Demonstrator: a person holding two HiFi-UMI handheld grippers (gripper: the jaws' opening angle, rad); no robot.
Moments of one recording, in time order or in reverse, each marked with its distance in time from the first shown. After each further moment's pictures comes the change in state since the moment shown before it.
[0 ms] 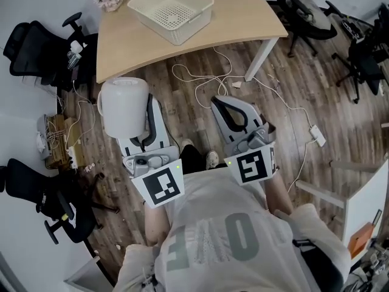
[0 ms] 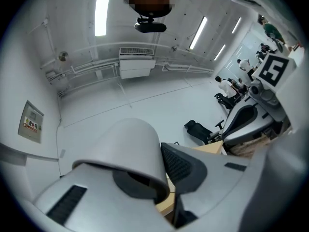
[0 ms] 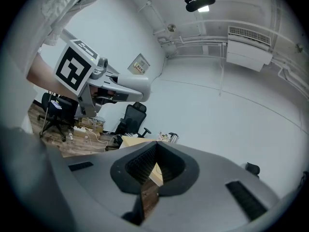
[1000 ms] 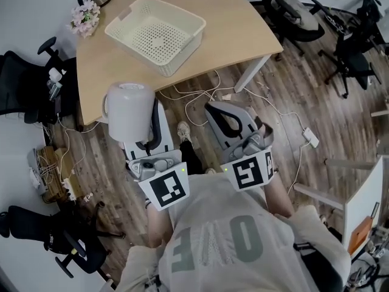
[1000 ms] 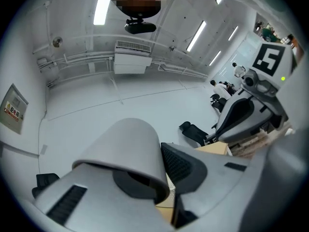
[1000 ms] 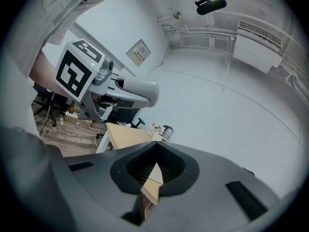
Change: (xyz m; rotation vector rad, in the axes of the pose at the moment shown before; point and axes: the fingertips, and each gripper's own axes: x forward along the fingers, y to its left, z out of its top) left arm 0.155 0.002 -0.056 -0.025 -0.060 -0.108; right arm 0.125 -0.067 -0.036 -0.078 0.094 -0.035
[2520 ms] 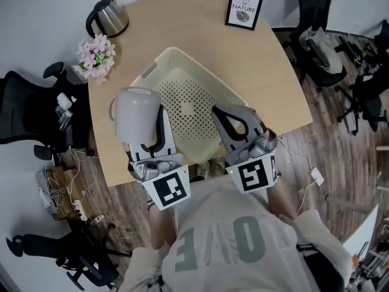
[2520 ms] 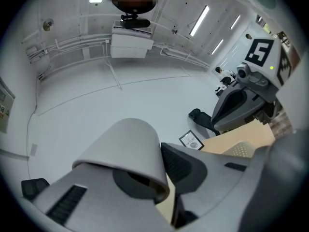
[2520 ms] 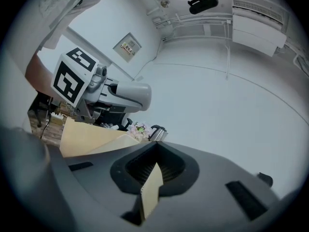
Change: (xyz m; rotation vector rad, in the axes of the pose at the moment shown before) left arm 0.277 0.122 -0.103 0.042 0.082 0.007; right arm 0.283 -0.157 -0.023 0.048 -0.030 0.045
